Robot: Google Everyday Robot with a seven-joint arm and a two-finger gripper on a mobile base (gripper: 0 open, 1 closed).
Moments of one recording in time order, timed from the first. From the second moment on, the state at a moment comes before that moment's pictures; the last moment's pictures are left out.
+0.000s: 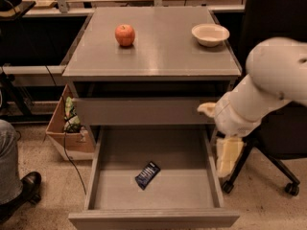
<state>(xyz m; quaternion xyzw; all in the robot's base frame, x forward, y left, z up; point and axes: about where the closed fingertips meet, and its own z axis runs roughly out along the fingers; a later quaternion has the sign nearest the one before) 0.463 -0.154 0.785 -0.73 0.66 0.05 0.16</state>
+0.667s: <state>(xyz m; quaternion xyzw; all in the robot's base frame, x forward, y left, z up) 0.455 -0.116 0.723 -0.76 0.63 0.08 0.15</state>
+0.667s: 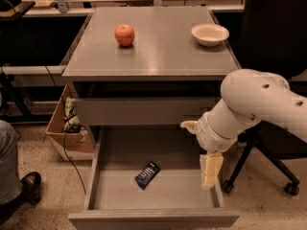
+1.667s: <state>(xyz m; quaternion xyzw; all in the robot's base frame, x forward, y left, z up) 0.507 -0.013 0.588 -0.85 0.48 0.12 0.16</state>
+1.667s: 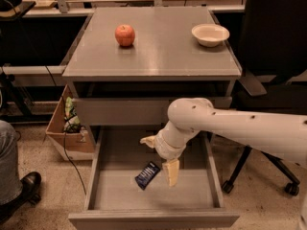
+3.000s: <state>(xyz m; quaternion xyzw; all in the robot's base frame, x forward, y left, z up) 0.567 0.076 0.441 -0.91 0.36 0.14 0.15</state>
